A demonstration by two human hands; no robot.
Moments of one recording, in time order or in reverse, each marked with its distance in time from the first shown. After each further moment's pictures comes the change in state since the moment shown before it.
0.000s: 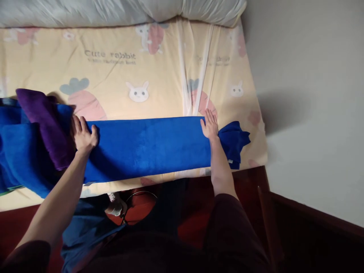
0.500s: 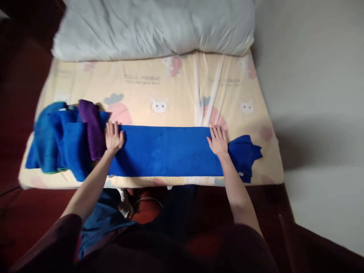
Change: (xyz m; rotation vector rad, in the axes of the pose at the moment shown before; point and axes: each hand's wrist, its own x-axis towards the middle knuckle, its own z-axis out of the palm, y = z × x) left_hand -0.029 0.007 -0.016 0.038 0.022 0.087; right_hand -0.048 -0.049 -0.040 -0.112 -0.036 -0.106
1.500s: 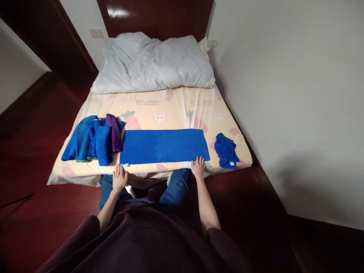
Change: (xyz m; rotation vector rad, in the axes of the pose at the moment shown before) left_hand -0.277 -0.048 -0.029 -0.048 0.030 -0.050; right_hand -0.201 -0.134 0.018 0.297 -0.075 0.580
